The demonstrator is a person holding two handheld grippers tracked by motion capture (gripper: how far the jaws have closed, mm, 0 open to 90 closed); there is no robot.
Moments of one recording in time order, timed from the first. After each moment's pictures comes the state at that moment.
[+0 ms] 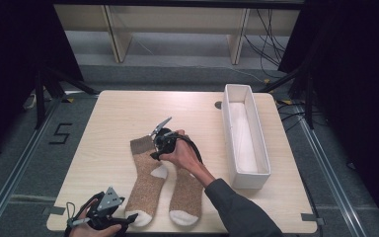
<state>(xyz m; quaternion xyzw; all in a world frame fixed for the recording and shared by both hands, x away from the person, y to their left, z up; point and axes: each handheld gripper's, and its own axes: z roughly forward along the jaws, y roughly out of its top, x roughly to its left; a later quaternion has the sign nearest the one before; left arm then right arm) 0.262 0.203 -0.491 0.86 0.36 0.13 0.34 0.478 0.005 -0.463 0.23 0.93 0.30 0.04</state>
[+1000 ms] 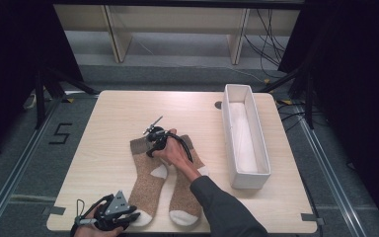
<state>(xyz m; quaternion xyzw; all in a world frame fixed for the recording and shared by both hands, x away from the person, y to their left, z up) 0.265 0.192 -0.502 0.89 0.29 0.12 0.33 0.505 0.034 -0.494 0.27 0.92 0.27 0.04</state>
